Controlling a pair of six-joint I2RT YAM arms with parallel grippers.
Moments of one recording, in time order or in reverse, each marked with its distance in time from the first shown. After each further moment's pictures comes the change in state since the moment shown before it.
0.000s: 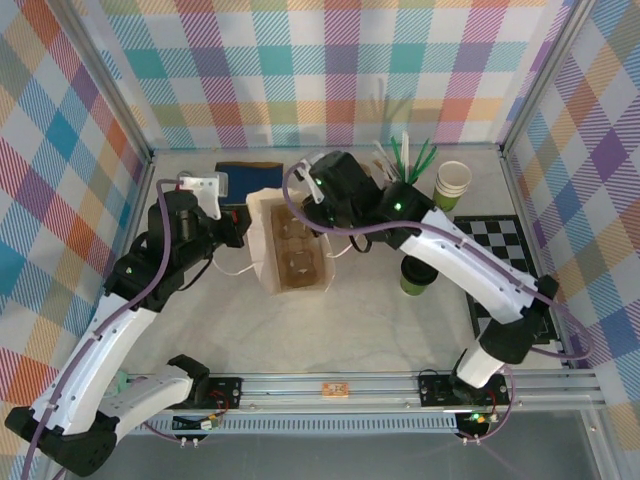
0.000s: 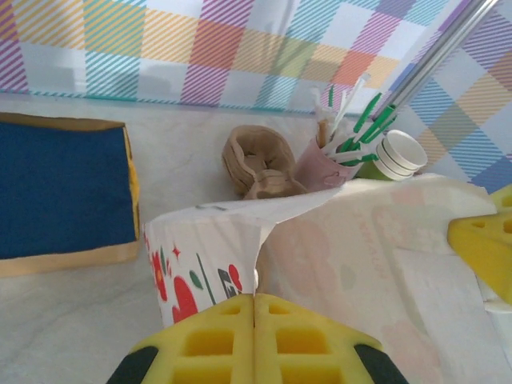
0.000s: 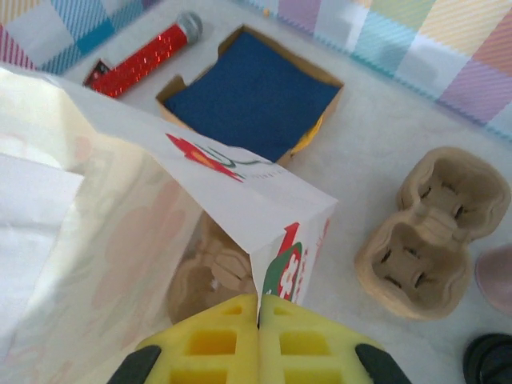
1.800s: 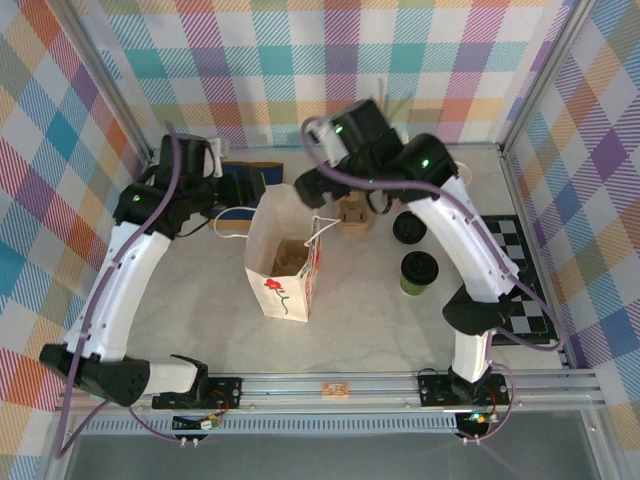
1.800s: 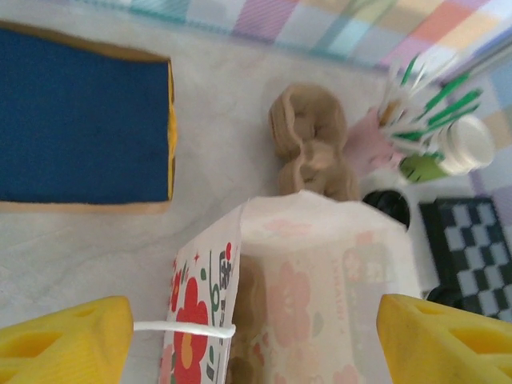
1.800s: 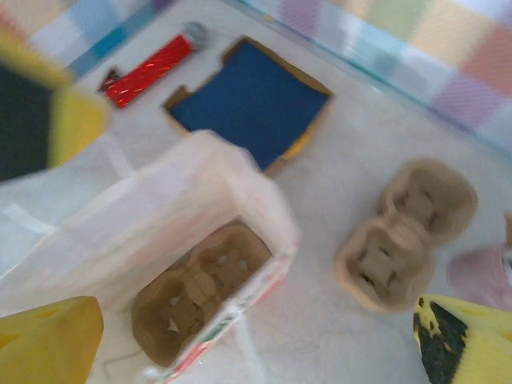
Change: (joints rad) left arm 0.142 0.416 0.467 -0.383 0.089 -0.039; right arm -0.194 0.268 0.662 -0.471 -0.185 -0.006
